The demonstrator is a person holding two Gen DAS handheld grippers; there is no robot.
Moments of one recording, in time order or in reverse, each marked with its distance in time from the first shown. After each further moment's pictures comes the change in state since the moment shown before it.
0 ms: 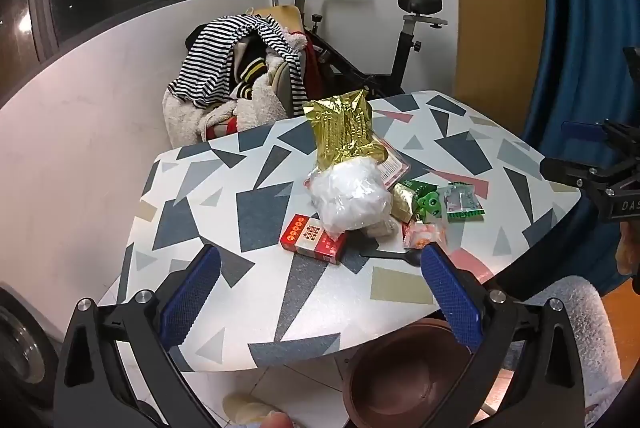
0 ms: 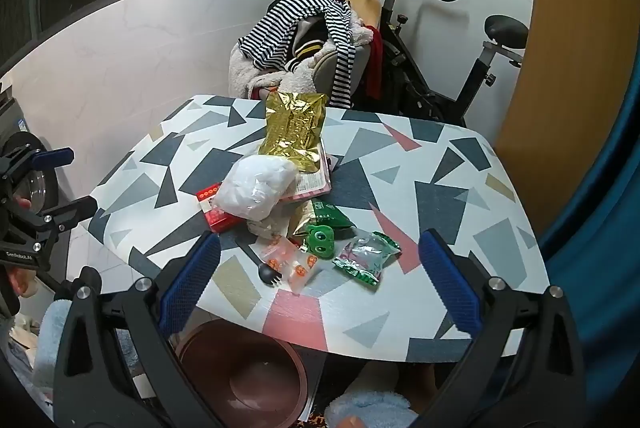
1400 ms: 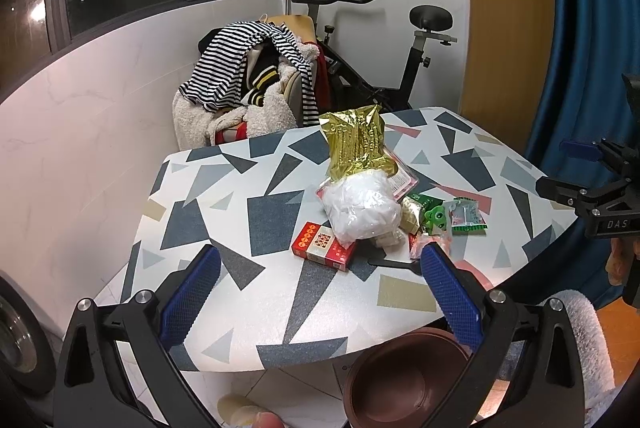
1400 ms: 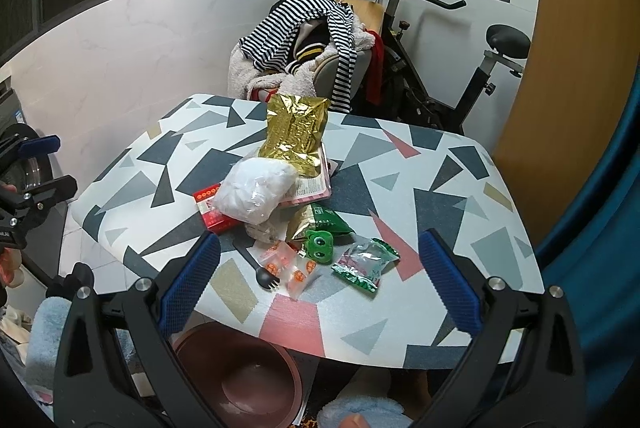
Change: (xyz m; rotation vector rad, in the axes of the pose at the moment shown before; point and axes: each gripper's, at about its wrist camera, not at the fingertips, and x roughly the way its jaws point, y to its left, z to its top) left arm -0.015 0.018 0.002 -0.052 -0.031 -0.004; right arm 0.002 0.004 -0.001 -0.022 -0.008 -0.031
